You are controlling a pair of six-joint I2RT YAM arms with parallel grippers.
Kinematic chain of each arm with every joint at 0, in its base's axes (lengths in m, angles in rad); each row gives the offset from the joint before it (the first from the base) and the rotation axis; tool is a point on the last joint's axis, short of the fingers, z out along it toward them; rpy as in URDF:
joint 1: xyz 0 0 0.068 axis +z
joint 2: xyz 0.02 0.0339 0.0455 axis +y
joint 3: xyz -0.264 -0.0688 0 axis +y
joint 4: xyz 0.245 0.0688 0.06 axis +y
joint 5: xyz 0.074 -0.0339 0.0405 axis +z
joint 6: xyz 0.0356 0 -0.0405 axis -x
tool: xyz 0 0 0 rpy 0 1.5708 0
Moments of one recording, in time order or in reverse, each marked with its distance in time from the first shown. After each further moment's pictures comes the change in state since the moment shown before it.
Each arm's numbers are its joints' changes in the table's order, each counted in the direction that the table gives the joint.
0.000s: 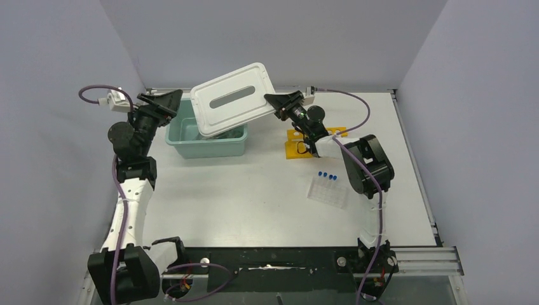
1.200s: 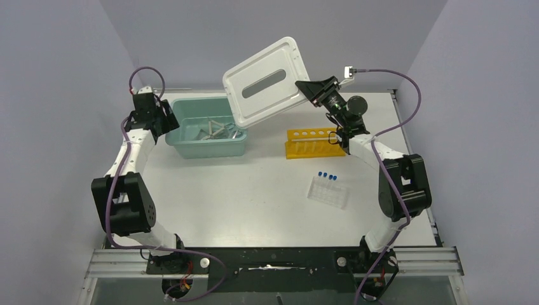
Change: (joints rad) left arm -0.011 0.517 -0.455 0.877 0.456 -0.690; right arm -0.198 -0.359 0.129 0.096 0.176 0.394
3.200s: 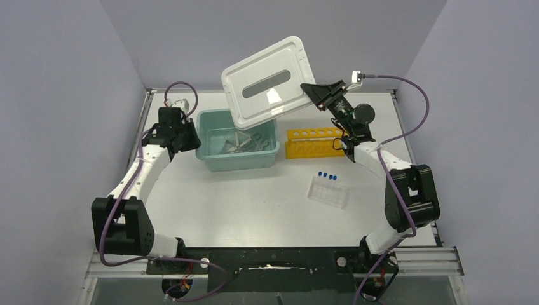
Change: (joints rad) left arm -0.210 -0.172 0.177 0.105 -0.143 0.006; right arm -0.018 -0.106 0.107 -0.070 0.006 -0.086
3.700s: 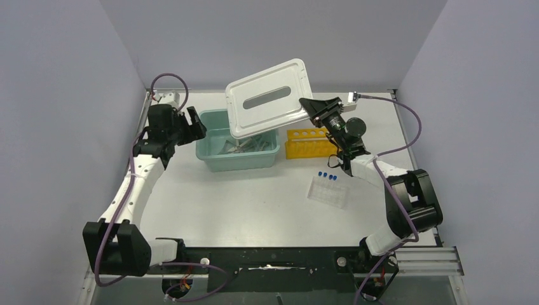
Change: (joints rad) left arm -0.004 -0.129 0.013 -0.062 -0.003 0.065; right arm 0.056 -0.055 0.174 0.034 -0.168 -0.092
